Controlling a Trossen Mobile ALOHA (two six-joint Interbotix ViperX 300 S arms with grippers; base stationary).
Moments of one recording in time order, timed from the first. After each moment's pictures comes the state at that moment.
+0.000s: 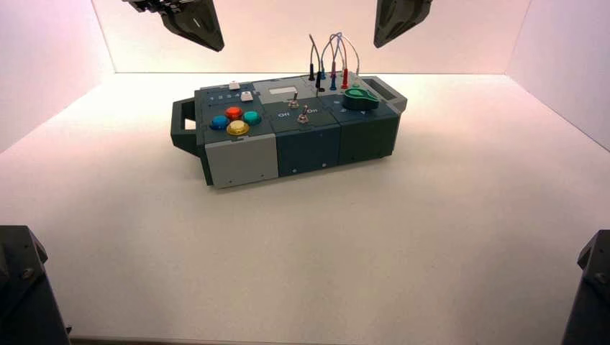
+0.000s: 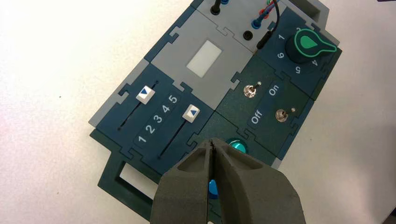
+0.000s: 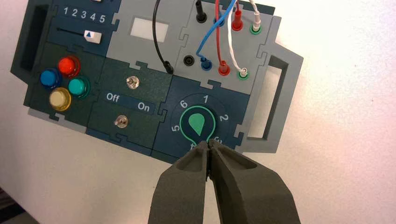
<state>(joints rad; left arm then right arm) -0.22 -0.09 0.67 -0.70 0.61 0.88 0.32 -0.01 0.47 0.34 0.72 -0.42</state>
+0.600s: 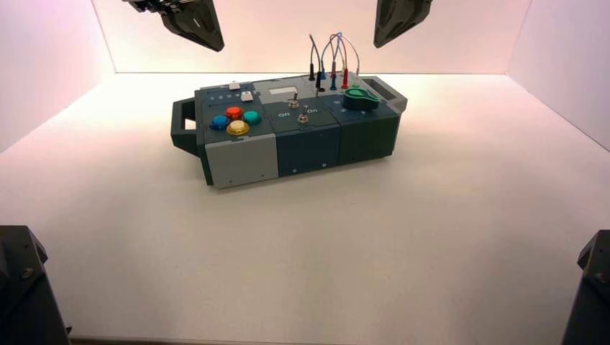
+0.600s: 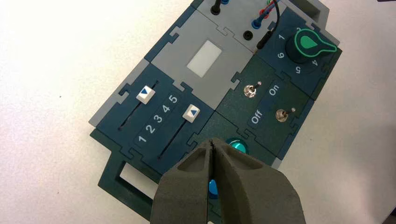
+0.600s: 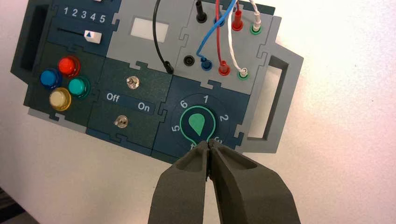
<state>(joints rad) -0.22 -0.10 0.67 -0.70 0.61 0.88 0.33 -0.01 0.47 0.34 0.72 -0.42</state>
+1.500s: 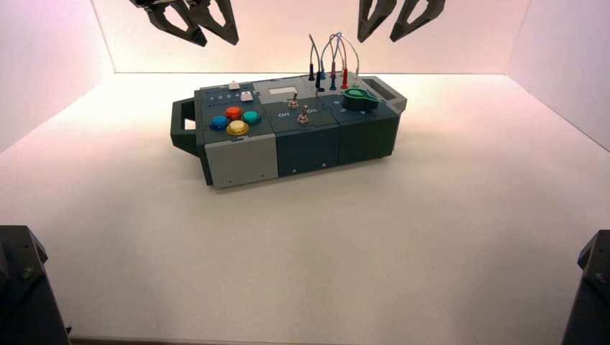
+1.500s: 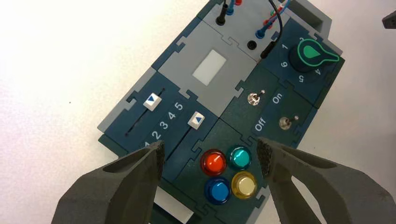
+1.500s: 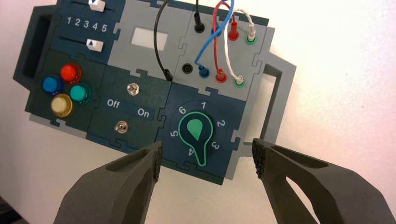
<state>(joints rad) -0.22 -0.11 0.67 -0.71 0.58 0.88 0.33 -0.03 0.47 0.34 0.70 -0.42</state>
